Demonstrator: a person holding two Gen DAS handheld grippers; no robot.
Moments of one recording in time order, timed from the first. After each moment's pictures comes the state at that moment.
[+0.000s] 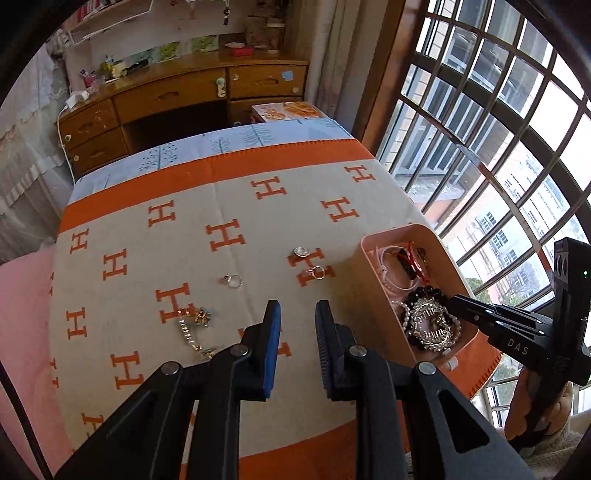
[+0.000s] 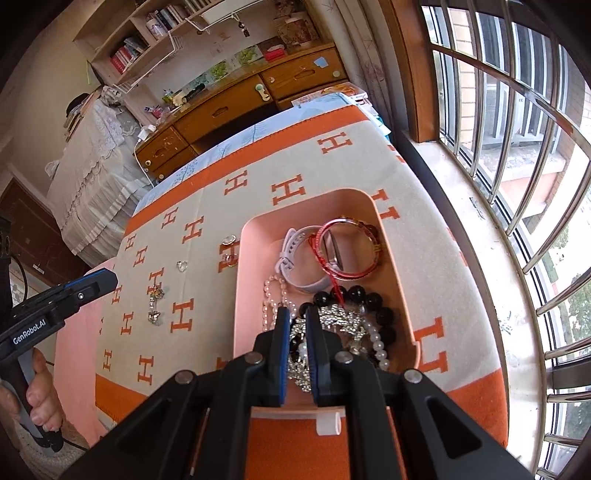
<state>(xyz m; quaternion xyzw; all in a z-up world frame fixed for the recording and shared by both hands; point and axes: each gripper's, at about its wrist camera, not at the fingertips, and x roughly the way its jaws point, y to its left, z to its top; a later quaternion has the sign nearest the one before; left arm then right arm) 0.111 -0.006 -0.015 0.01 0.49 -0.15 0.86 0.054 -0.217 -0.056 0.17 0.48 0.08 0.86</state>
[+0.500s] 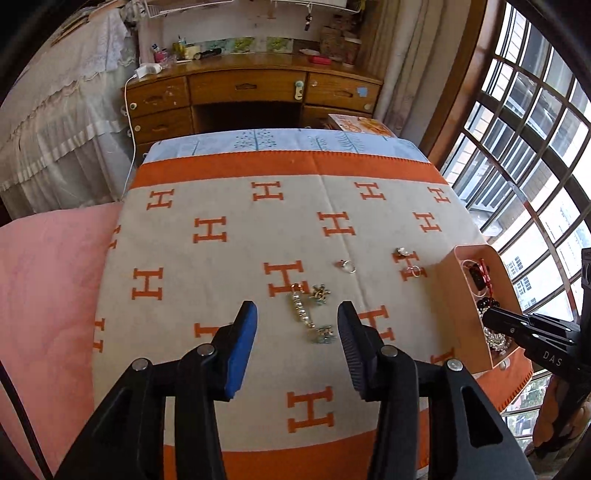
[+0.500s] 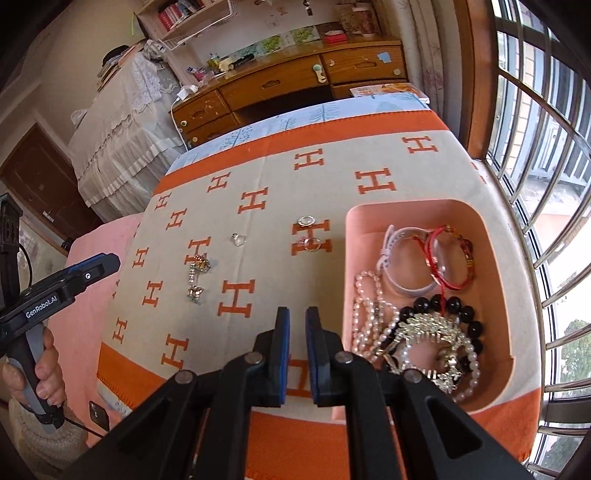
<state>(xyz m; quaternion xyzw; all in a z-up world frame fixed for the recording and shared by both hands) 0.096 0.108 -0.031 -0.03 0.47 -0.06 0.88 0.073 -0.126 -0.042 0.09 0.50 0.15 0.85</state>
